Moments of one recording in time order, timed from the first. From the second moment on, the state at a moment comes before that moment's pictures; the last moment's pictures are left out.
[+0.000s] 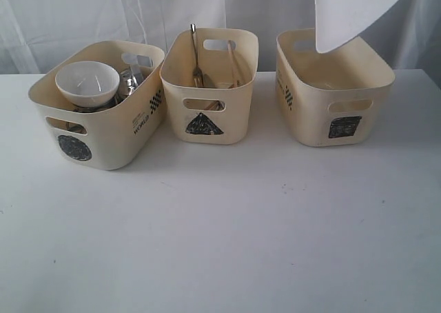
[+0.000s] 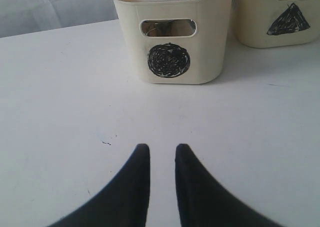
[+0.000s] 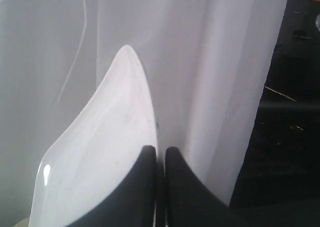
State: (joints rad) left arm -0.16 0.01 0.02 -0.08 0.31 0.15; right arm 0.19 1.41 -1.27 -1.71 0.61 1.61
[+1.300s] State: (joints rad) left arm -0.16 0.01 0.02 -0.08 0.31 0.15; right arm 0.06 1.78 -1.40 -1.72 0.45 1.57
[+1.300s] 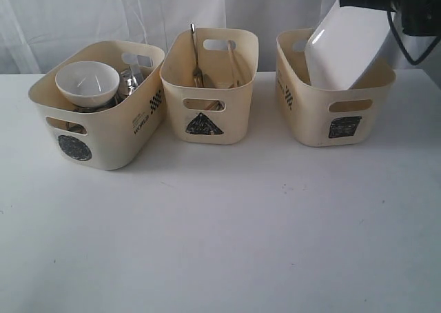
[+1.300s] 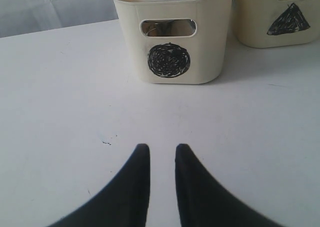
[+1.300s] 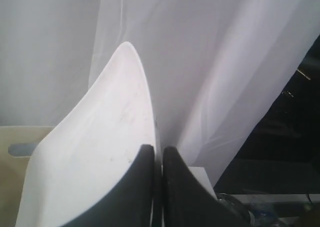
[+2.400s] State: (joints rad) left arm -0.16 0.01 0.02 -0.08 0.31 0.15; right arm 0.05 1.84 -1.40 -1.73 0.40 1.57
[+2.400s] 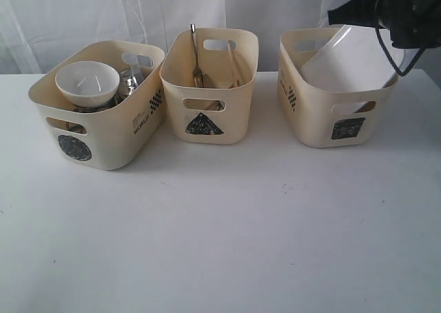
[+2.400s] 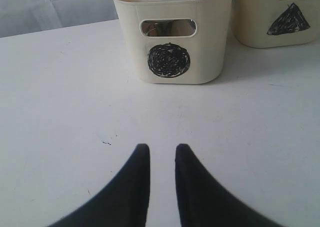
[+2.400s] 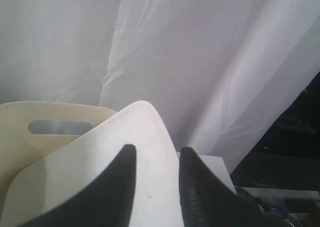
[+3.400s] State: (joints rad) left arm -0.16 0.01 0.02 -0.08 0.31 0.15; right arm 0.05 1.23 -1.01 -1.29 0.40 1.24
